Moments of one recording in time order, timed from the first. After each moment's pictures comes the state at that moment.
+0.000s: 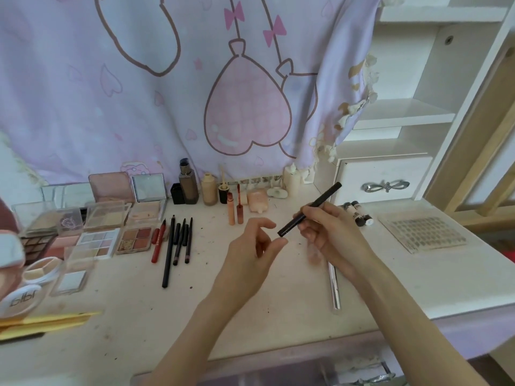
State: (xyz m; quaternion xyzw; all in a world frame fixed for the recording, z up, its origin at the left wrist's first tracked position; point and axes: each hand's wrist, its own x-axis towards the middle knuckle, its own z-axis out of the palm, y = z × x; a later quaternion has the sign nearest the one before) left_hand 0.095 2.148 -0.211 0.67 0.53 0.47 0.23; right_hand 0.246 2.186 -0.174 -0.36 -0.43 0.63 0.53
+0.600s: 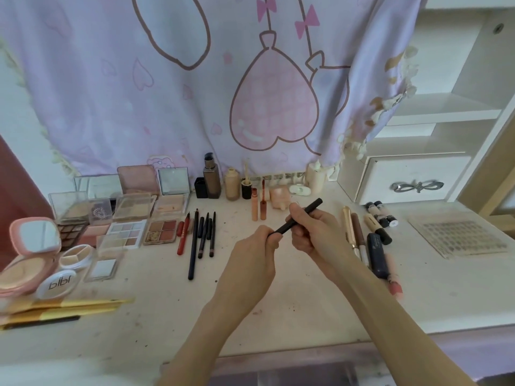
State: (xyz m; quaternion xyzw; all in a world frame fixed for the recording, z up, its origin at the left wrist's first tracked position) left_hand 0.067 2.133 -0.205 0.67 0.61 0.39 0.15; right_hand 0.194 2.190 -0.187 -0.40 -0.47 0.62 0.48
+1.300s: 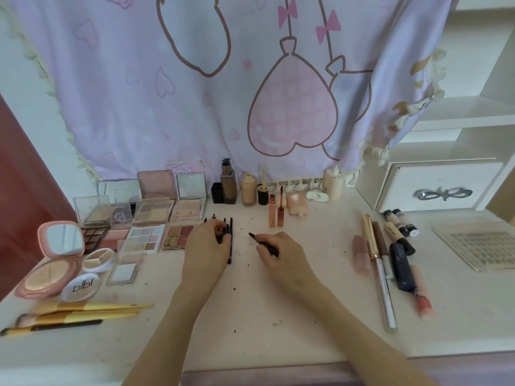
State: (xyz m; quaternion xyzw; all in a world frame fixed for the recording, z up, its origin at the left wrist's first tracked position) left_hand -0.015 2.163 -0.216 0.52 0.77 0.38 0.07; right_hand 0.127 2.193 -0.240 -0.47 -0.77 0.30 0.32
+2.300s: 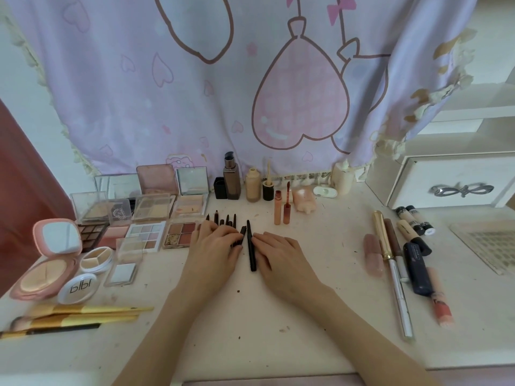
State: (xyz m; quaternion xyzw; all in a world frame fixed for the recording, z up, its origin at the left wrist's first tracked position) left_hand -0.041 2.175 -0.255 0.70 0.67 0.24 -0.11; right_hand 0.118 2.204 -0.257 -0.41 -0.89 0.12 0.17
